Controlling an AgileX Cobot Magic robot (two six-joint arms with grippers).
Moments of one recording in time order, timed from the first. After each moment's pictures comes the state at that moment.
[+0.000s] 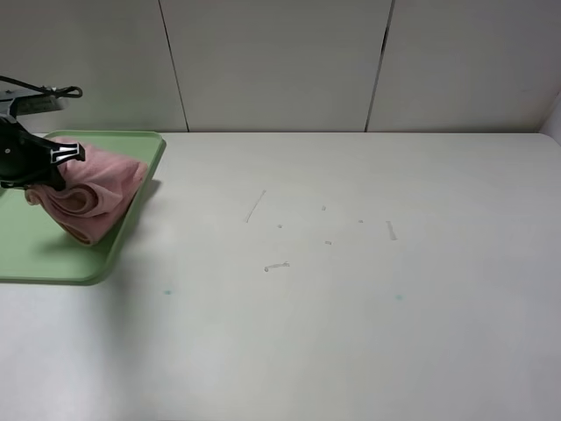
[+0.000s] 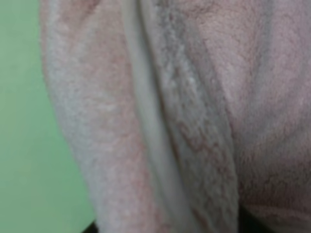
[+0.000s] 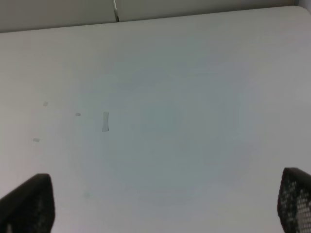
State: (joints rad) left arm 0.13 1.81 -0.99 0.06 0.32 -0.11; right arm -0.09 -0.01 -0.49 0.11 1.03 -0.05
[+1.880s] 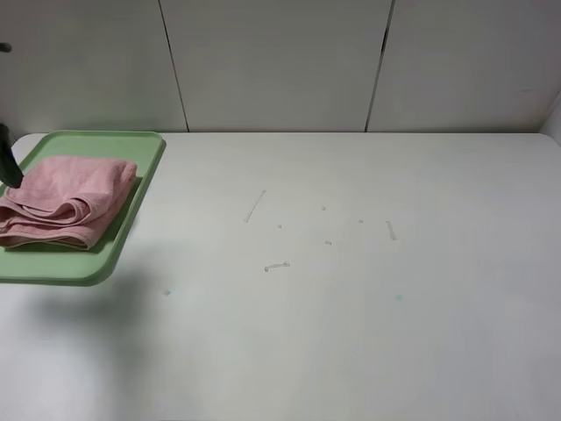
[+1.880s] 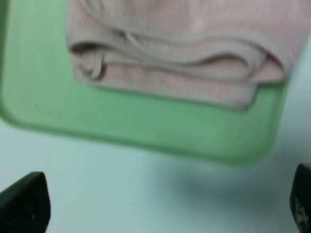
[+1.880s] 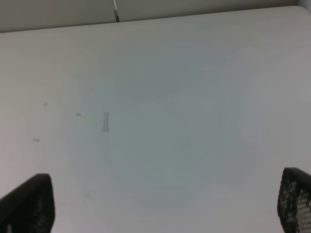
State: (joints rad) left arm 0.16 1.38 -0.98 0.06 0.90 0.04; right arm -0.09 -0.01 -0.49 0.11 1.03 -0.05
